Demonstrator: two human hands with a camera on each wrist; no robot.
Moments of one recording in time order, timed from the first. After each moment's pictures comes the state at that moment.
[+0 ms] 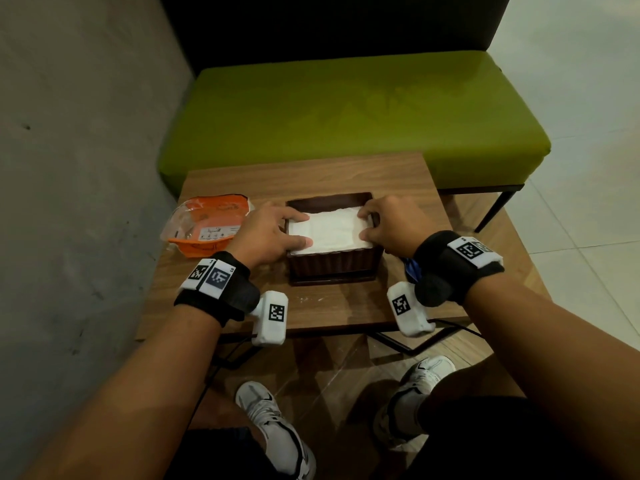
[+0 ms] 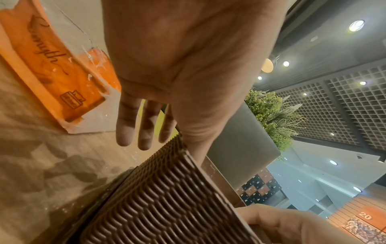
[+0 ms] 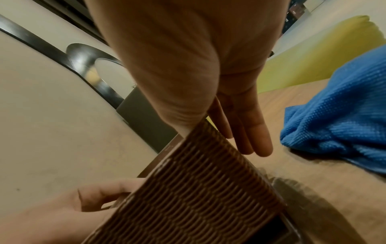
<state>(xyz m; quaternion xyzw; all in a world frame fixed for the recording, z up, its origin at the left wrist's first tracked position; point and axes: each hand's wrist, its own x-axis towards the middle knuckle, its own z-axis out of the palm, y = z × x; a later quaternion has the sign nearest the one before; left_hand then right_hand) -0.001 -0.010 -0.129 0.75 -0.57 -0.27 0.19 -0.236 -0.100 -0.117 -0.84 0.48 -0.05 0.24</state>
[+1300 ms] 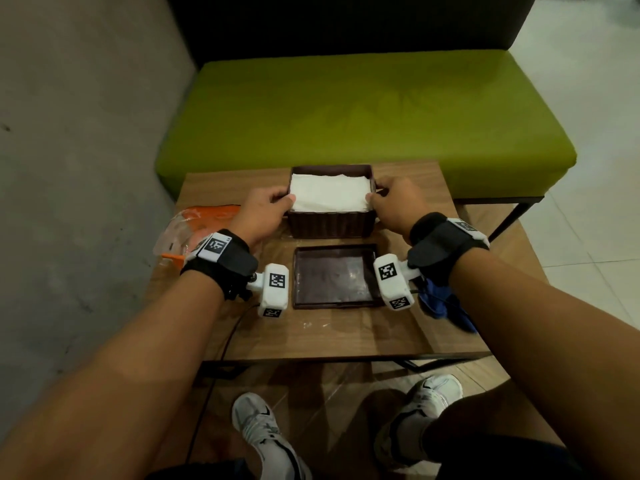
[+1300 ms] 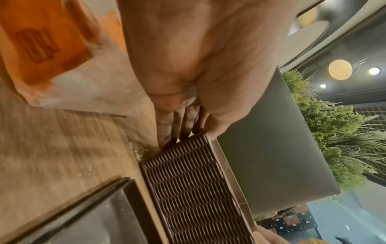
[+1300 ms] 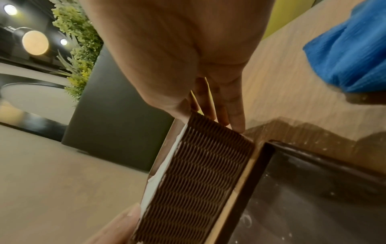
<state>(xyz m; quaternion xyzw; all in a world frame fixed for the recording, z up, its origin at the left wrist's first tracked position) 0.034 -0.081 -0.155 0.71 -0.43 -0.37 0.41 -0.191 -0.180 -0.148 -0.71 0.56 -0.18 0.39</state>
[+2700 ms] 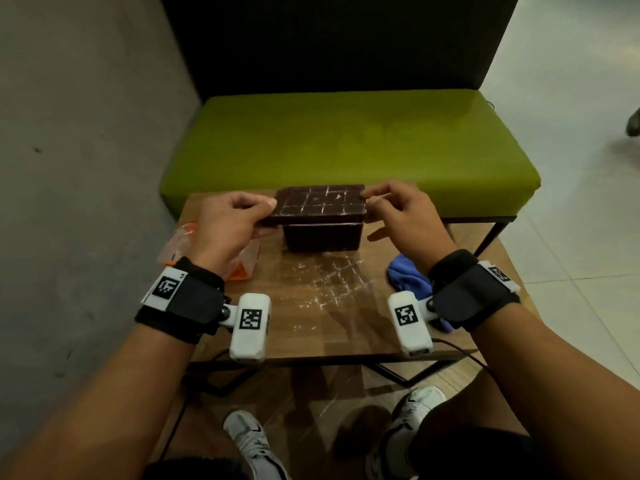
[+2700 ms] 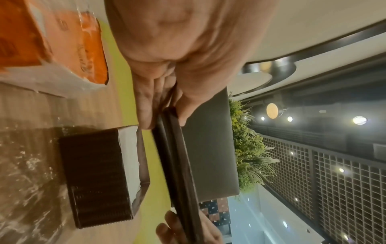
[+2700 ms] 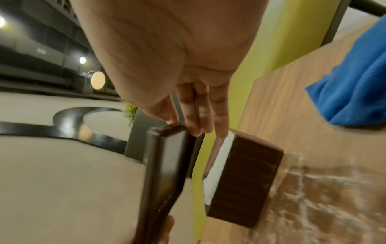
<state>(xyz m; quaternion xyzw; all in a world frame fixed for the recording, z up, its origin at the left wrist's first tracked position) 0.005 -0.015 -0.074 0.67 -0.28 -0.36 0.58 -0.245 -0.109 -0.084 -0.68 0.44 -0.35 0.47</state>
